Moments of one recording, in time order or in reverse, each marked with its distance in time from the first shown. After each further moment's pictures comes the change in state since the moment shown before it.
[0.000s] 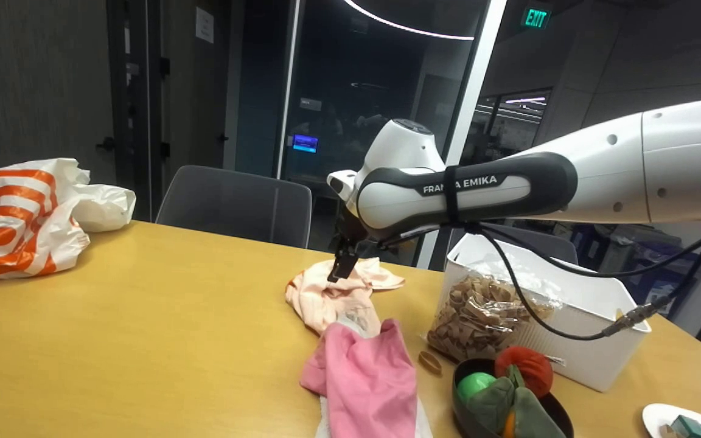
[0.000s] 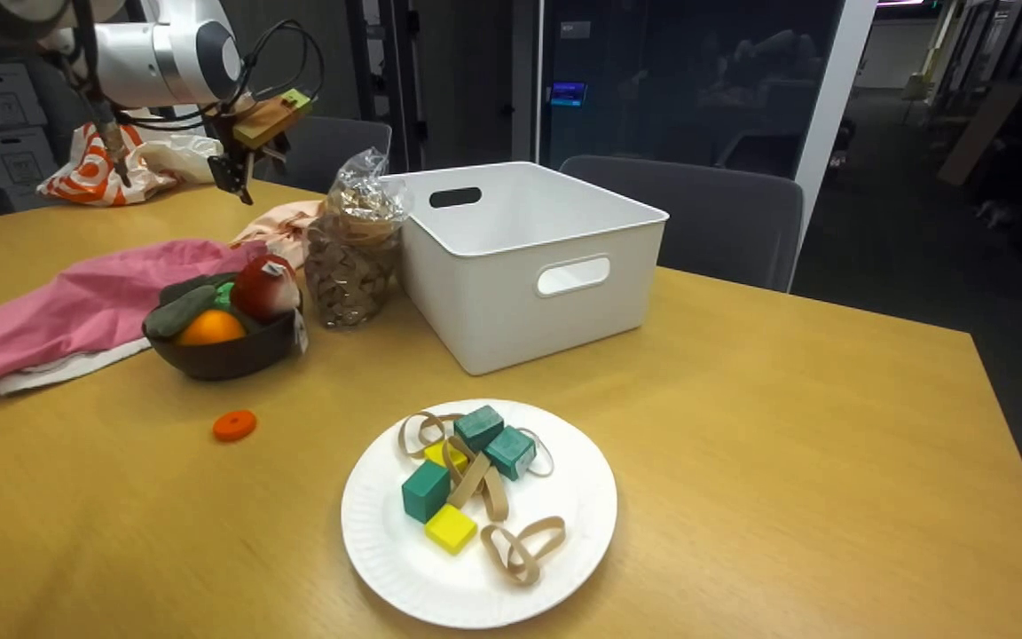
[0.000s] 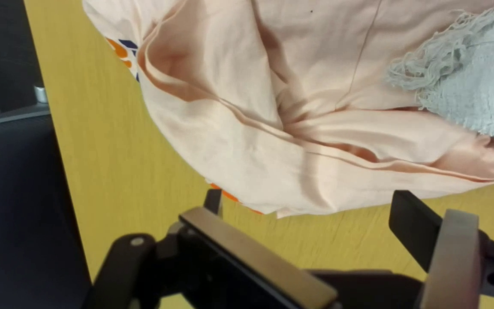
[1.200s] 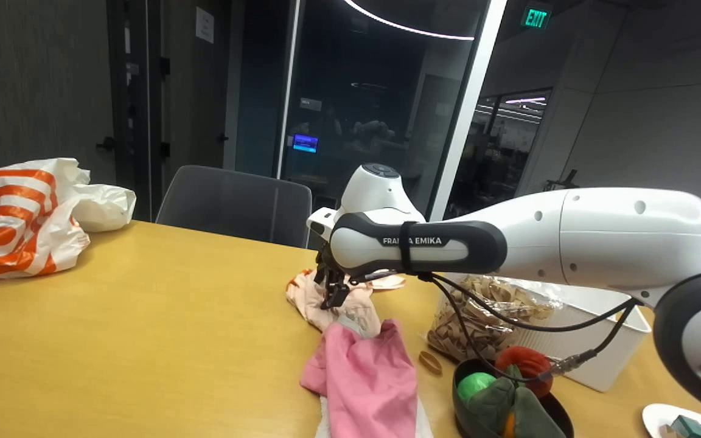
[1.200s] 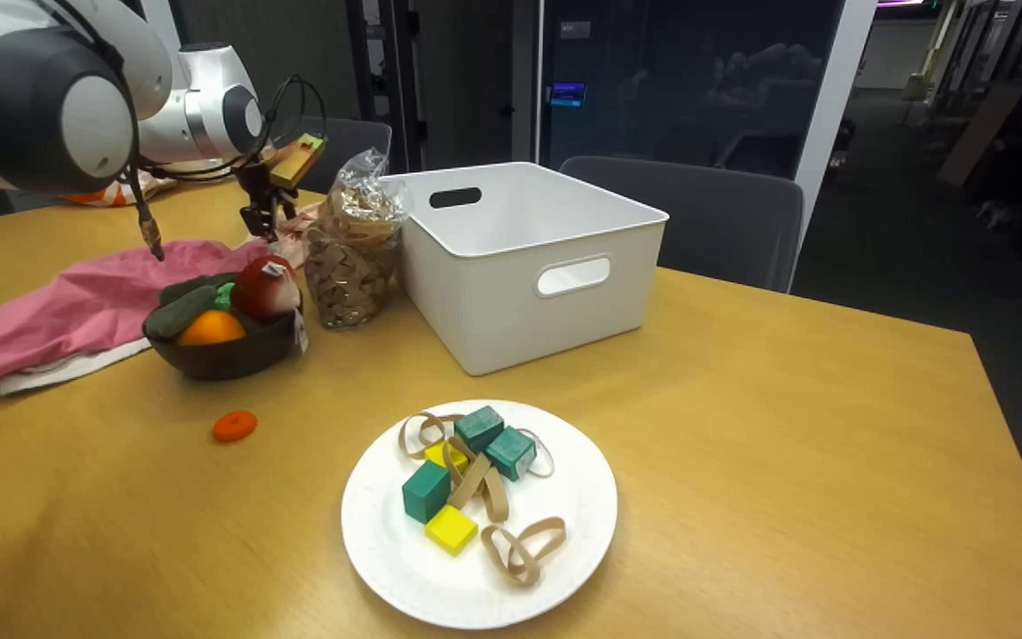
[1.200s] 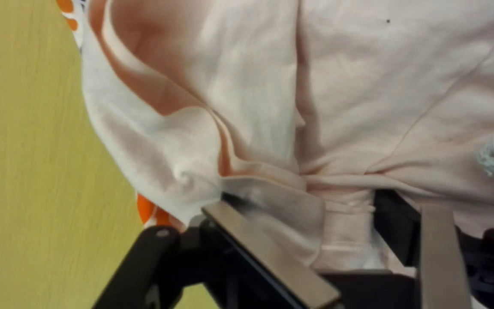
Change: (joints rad) arm 0.081 0.306 -0.051 0.366 -0.017 -0.116 -0.281
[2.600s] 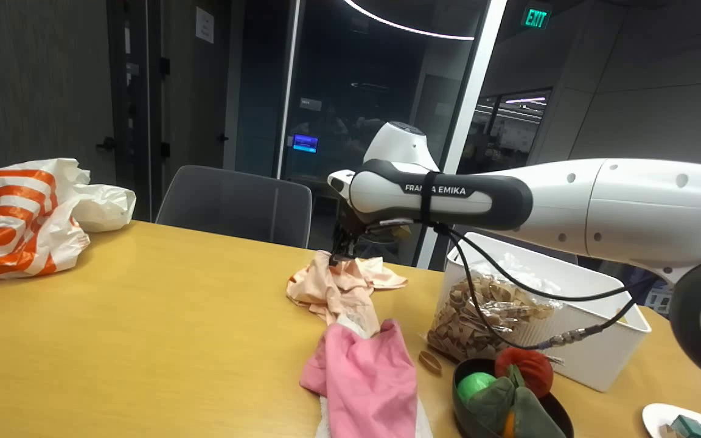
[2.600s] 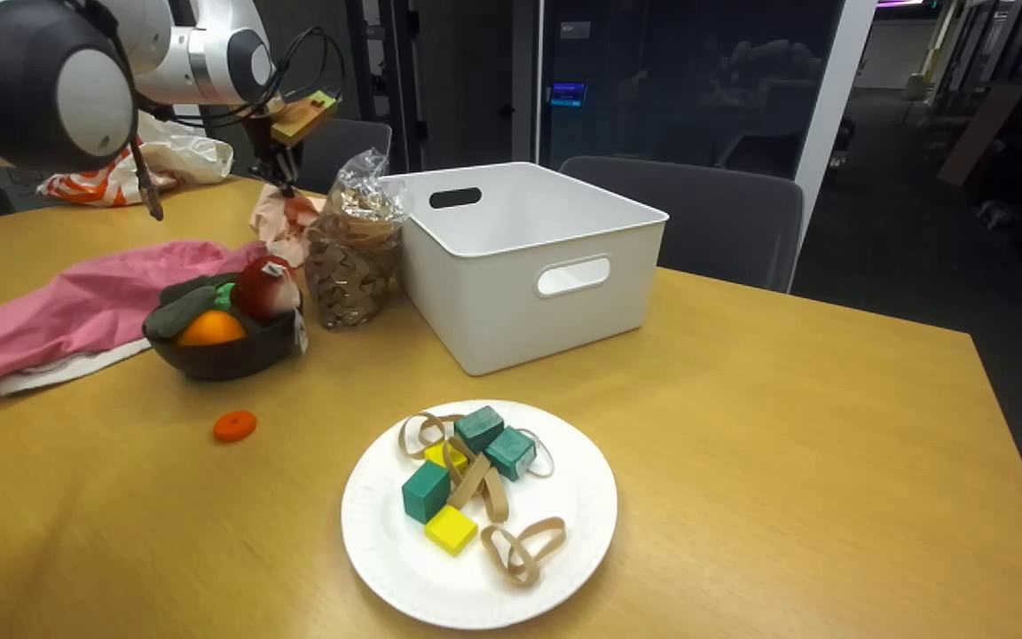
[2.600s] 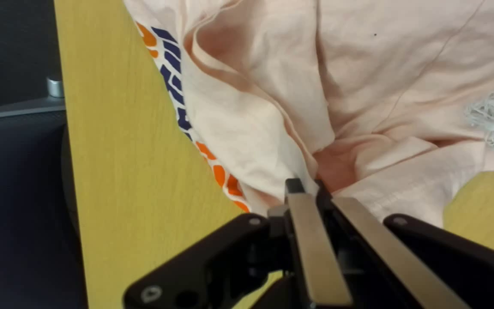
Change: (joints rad) arm -0.032 -0.055 0.010 0.098 0.090 -0.105 0.075
